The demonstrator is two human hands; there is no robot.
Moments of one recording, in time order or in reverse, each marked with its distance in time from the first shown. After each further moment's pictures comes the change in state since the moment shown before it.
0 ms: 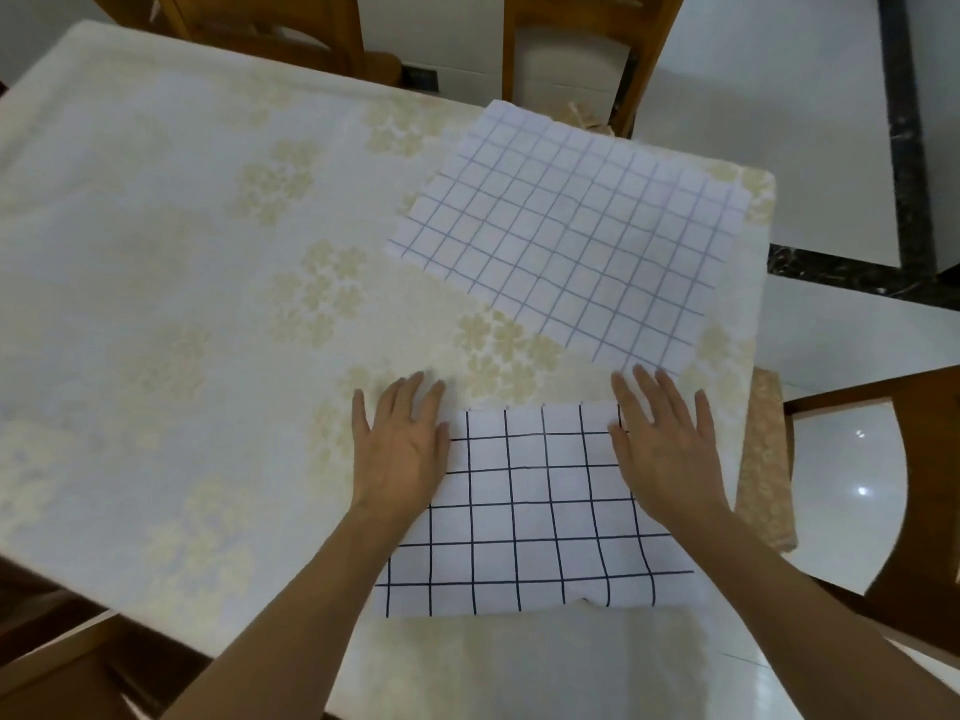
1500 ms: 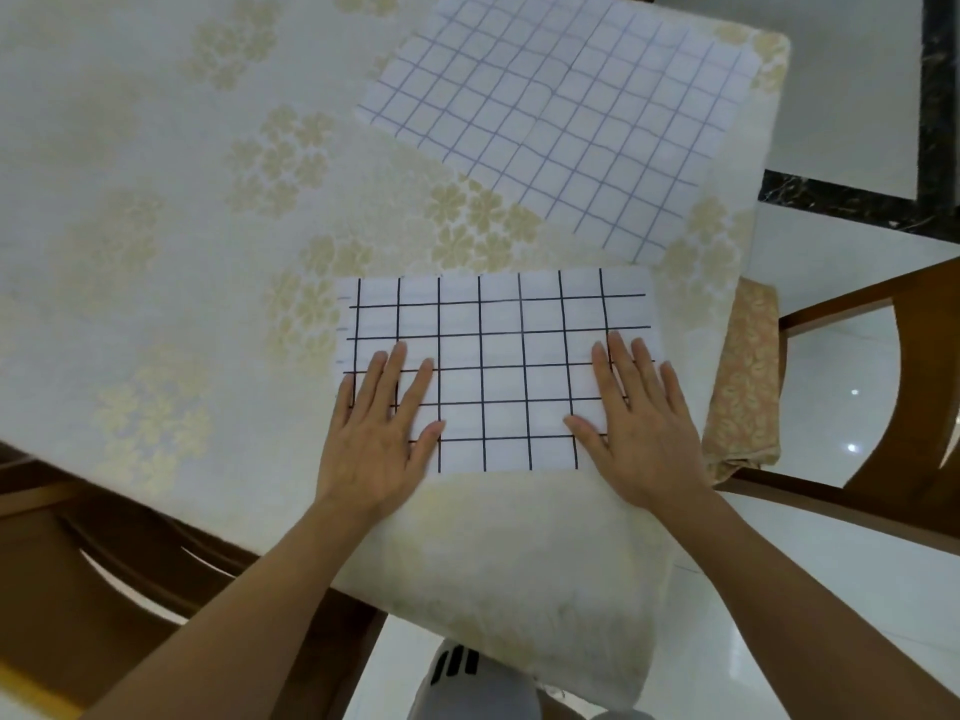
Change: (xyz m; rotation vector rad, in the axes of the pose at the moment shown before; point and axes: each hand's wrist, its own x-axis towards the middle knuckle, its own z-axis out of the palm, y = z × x) left_hand -0.130 0.015 0.058 0.005 -0.123 0.067; right_hand -0.111 0.006 0.039 -0.015 -0.150 -0.109
